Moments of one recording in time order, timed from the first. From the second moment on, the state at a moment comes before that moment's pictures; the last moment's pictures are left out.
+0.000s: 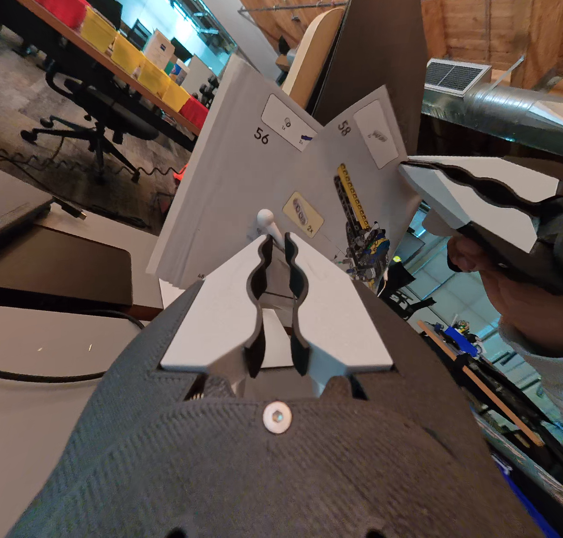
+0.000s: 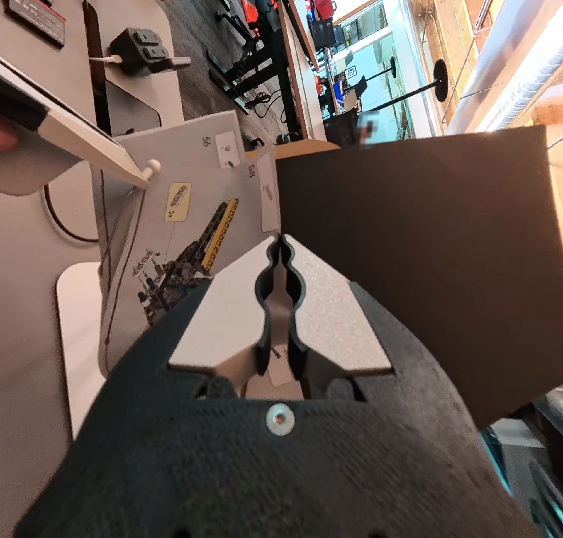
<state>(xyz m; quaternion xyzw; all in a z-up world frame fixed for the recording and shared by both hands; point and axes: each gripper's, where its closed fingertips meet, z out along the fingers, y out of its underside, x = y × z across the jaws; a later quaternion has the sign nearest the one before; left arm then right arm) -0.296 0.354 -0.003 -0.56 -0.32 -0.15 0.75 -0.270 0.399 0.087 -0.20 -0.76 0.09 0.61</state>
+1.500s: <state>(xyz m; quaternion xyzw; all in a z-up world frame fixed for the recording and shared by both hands) -0.300 0.358 -0.006 -0.57 -0.33 -0.14 0.74 -0.218 0.327 0.117 -0.31 -0.71 0.28 0.57</state>
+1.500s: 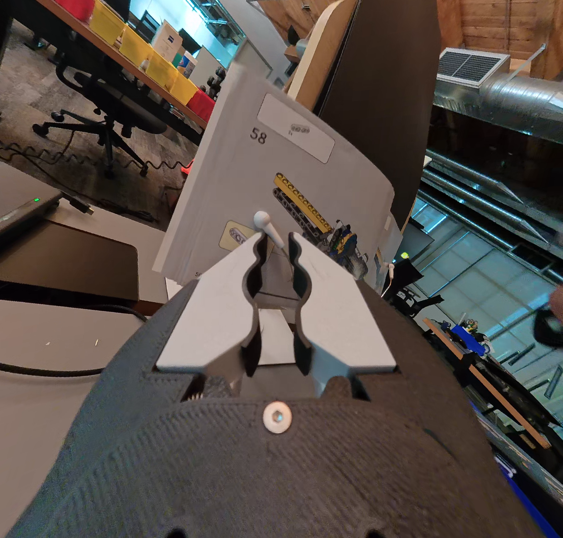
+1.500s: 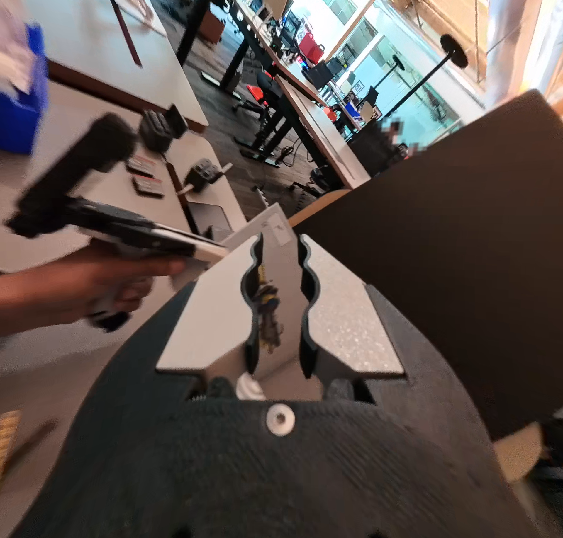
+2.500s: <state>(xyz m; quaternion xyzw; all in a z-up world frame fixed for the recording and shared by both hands) -0.045 0.164 -0.101 -0.75 -0.21 -0.14 0.61 0.028 0.284 -0.081 -0.63 -0.52 0.31 0.48</state>
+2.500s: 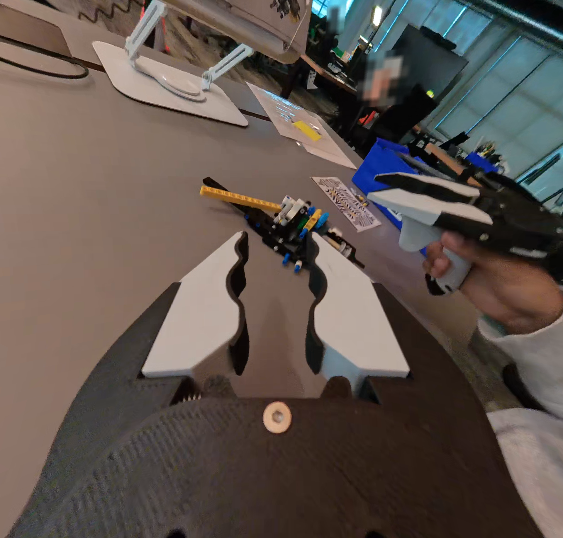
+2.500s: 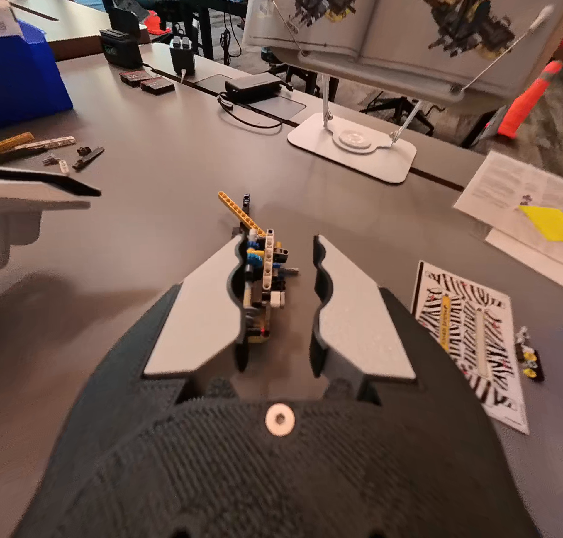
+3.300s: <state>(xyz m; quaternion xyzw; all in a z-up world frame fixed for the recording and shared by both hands) -0.066 0.139 -0.101 -0.72 -0.24 -0.20 0.62 0.004 0.274 -0.153 -0.68 -0.62 0.20 0.33</state>
